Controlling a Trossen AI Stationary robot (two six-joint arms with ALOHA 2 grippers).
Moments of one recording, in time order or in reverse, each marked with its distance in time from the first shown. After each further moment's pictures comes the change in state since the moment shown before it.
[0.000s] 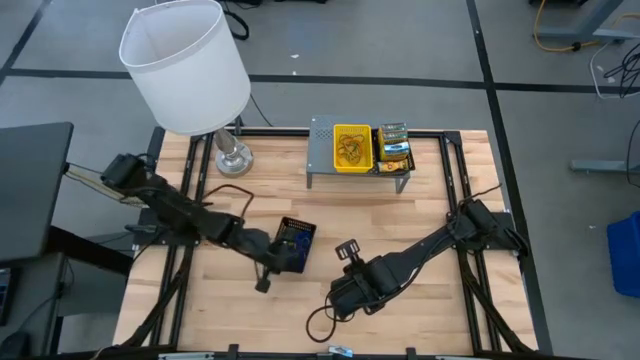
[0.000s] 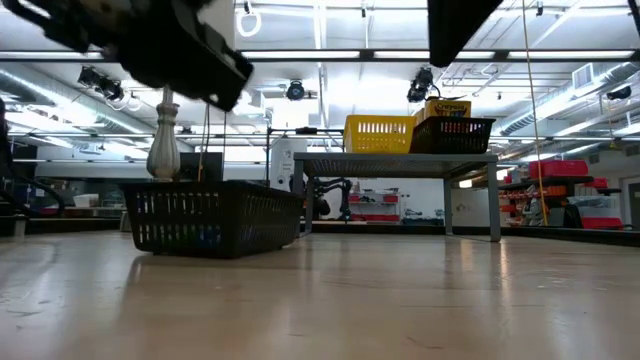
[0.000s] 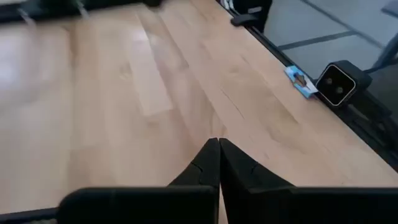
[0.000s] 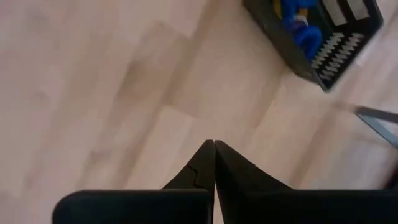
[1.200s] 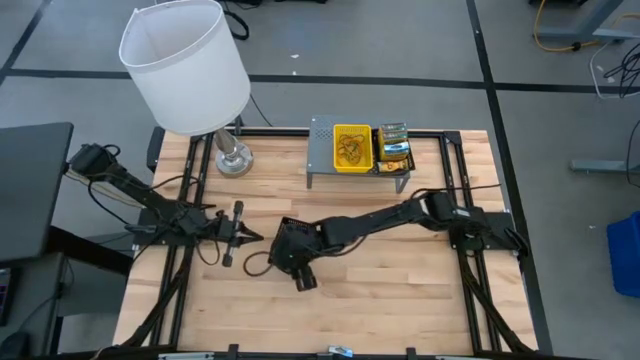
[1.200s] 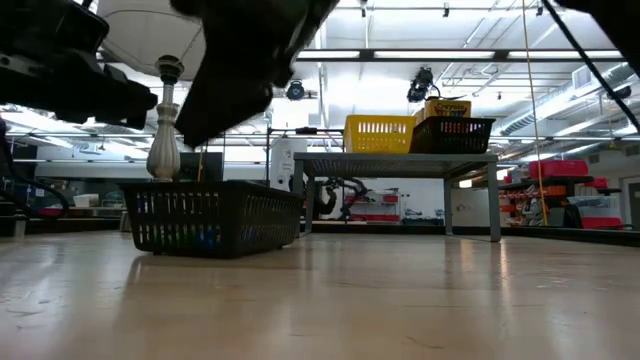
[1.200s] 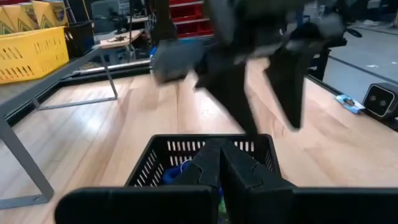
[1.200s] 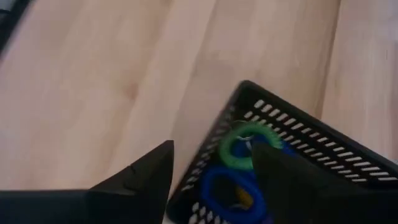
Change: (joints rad) left arm -0.088 -0.698 -0.639 0.286 -0.355 0.055; right arm -0.299 0.224 0.074 0.678 -0.376 -0.097
